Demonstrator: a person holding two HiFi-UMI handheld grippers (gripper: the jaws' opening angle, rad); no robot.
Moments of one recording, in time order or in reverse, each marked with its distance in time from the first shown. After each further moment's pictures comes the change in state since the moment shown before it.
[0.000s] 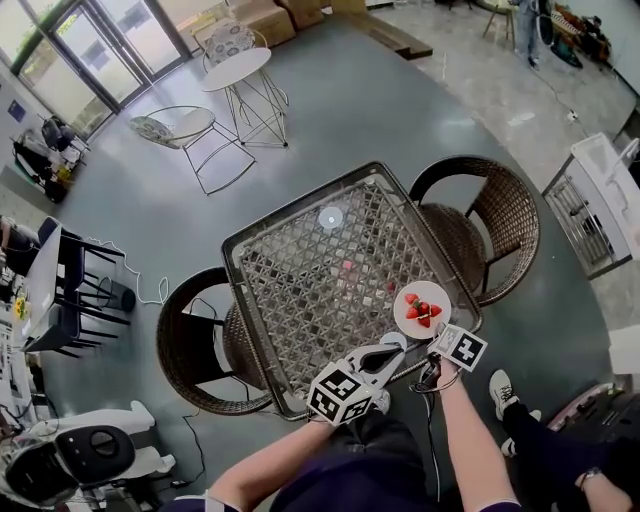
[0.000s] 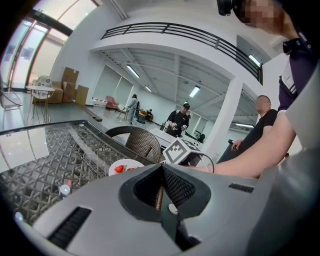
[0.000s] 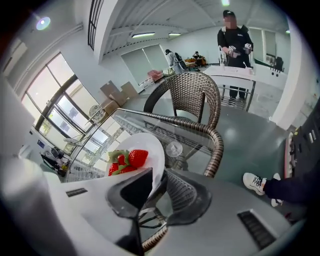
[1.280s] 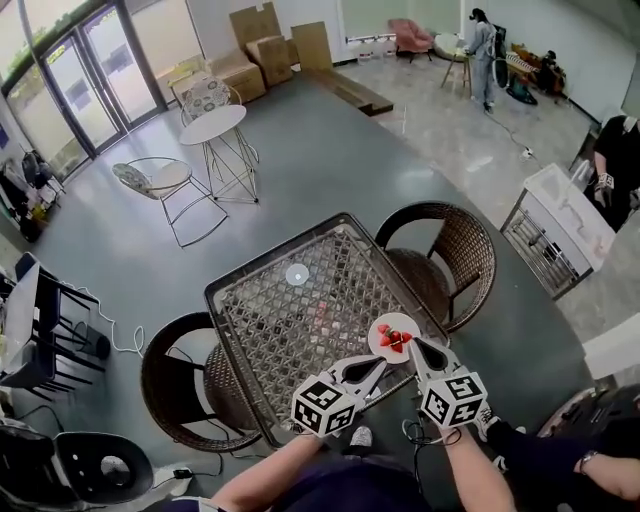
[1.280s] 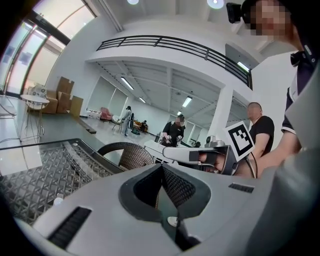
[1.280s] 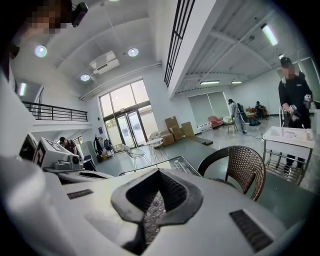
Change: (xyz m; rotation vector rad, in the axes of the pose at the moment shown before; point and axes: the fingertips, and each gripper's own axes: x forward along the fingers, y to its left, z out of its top) left arm -0.025 -0.023 0.062 0.055 -0.123 -0.051; right arm -0.198 0.138 0.058 -0.534 -0.456 0.492
